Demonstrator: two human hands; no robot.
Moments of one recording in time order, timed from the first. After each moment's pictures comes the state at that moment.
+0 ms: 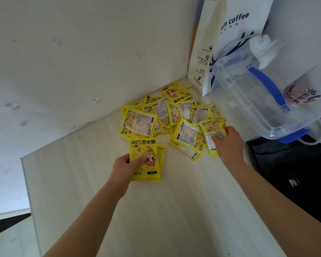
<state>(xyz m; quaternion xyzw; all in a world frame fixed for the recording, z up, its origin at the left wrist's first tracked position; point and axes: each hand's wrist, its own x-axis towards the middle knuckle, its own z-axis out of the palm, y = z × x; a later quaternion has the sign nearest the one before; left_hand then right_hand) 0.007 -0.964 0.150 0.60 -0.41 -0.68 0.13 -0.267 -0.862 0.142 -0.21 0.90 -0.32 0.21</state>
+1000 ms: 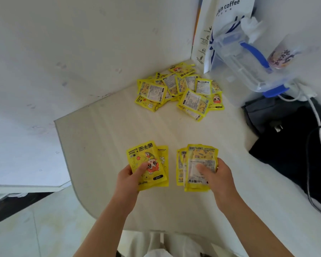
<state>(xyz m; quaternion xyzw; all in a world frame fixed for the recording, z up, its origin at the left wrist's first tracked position) 0.127 -0.805 0.186 0.57 -0.32 -0.72 0.22 -0.066 -0.689 0.185 -0.04 0.75 -0.51 0.42</state>
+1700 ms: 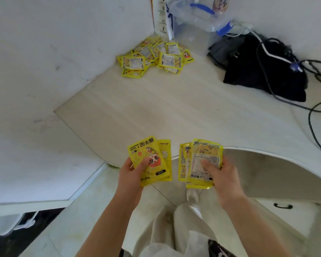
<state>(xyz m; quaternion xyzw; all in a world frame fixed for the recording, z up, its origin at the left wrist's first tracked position) 0.303 -0.711 0.196 0.48 -0.37 -0.78 0.15 0.167 -0.535 0.187 0.07 0.72 -0.63 0.29</state>
